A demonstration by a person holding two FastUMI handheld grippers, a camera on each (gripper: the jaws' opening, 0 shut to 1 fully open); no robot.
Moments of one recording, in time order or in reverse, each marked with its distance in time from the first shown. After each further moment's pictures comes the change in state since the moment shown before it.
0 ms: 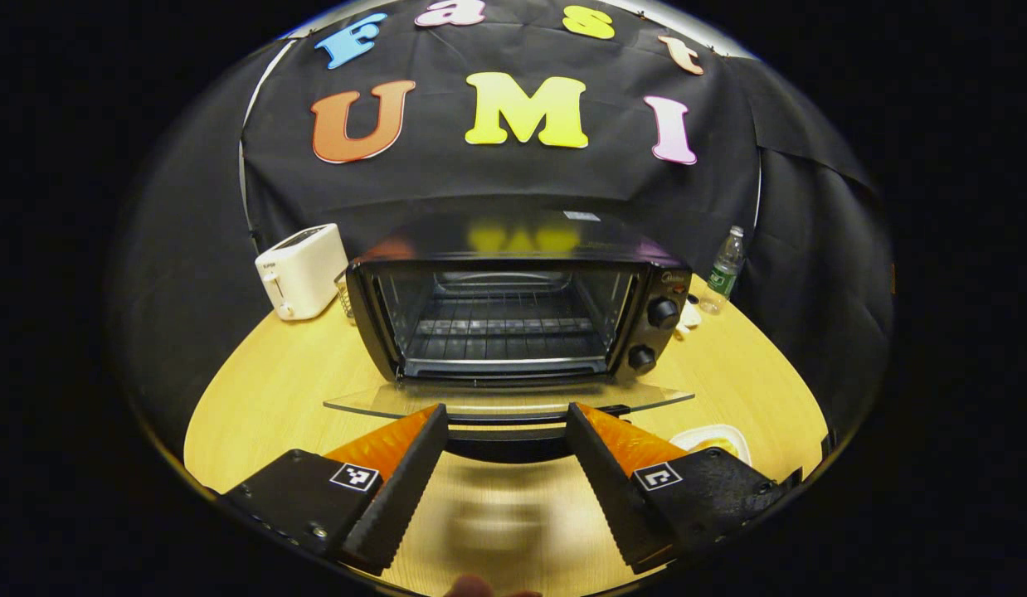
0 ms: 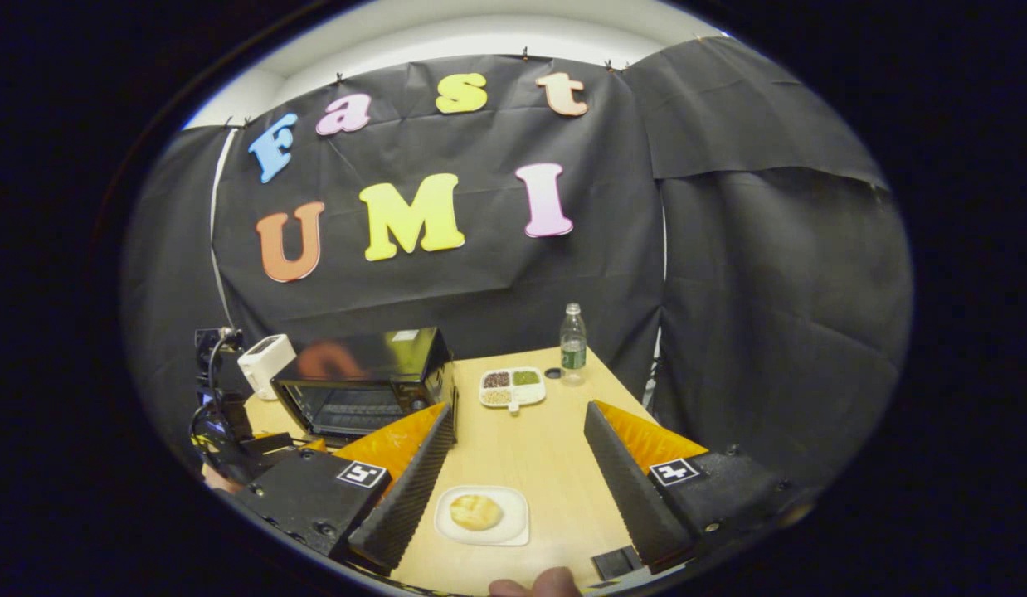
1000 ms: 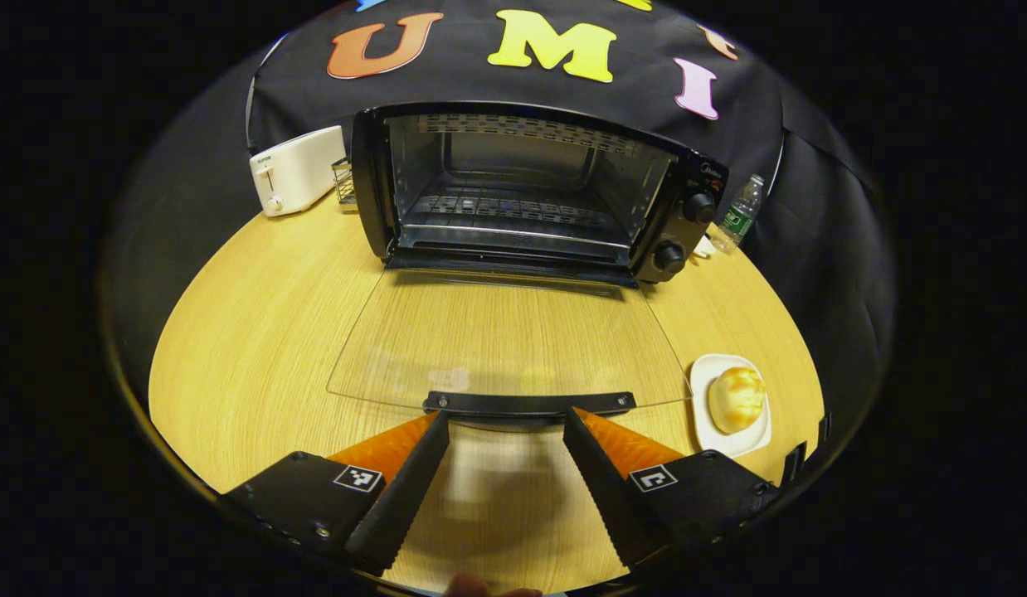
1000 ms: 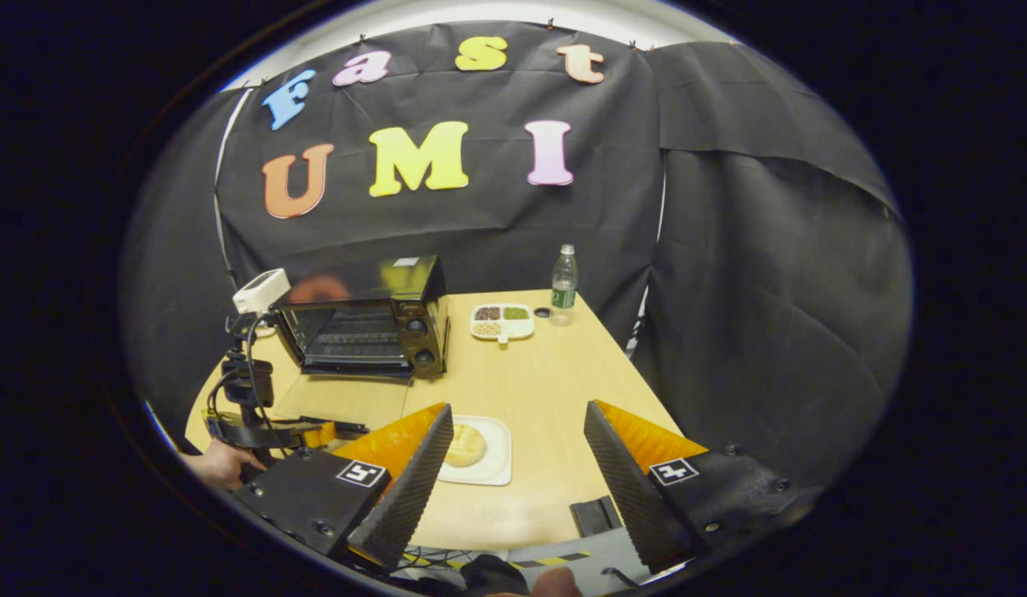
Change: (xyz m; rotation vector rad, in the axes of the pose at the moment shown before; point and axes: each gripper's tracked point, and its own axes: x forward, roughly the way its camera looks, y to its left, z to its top) left arm 0.005 0.005 -0.101 -0.107 0.247 -0.047; right arm -0.046 0.000 -0.063 -0.090 0.194 -0.030
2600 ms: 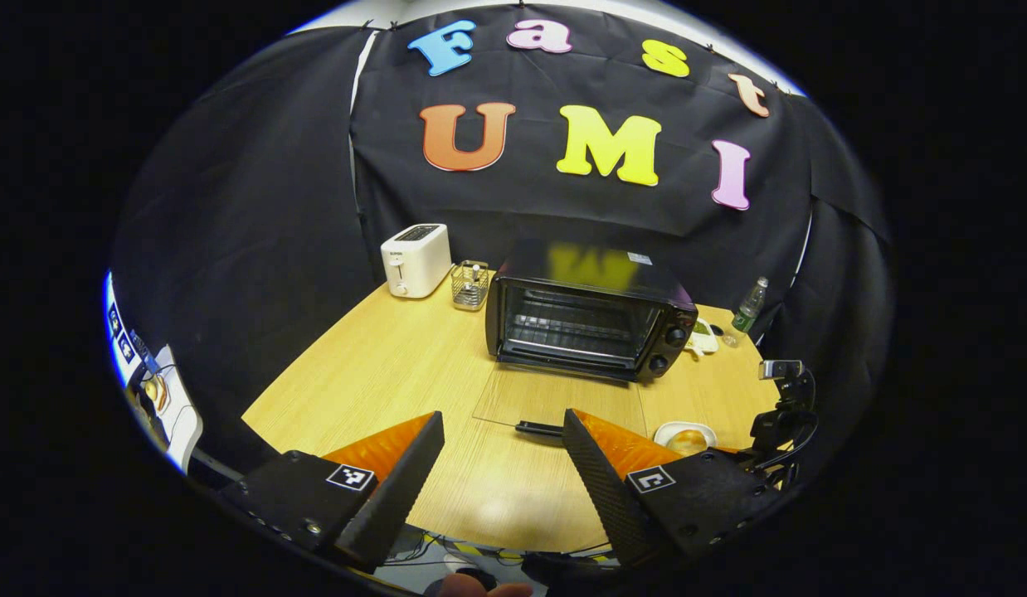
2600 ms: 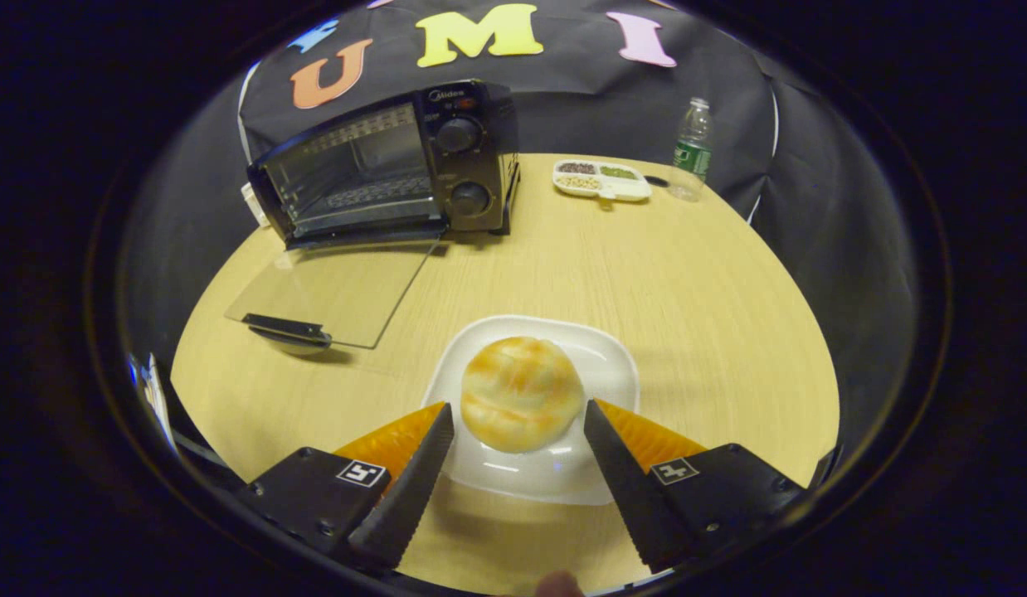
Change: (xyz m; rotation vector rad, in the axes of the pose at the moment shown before) left arm -0.200 0.025 0.070 -0.089 -0.267 0.250; right arm 0.197 0.077 -0.164 -0.122 0.377 0.217
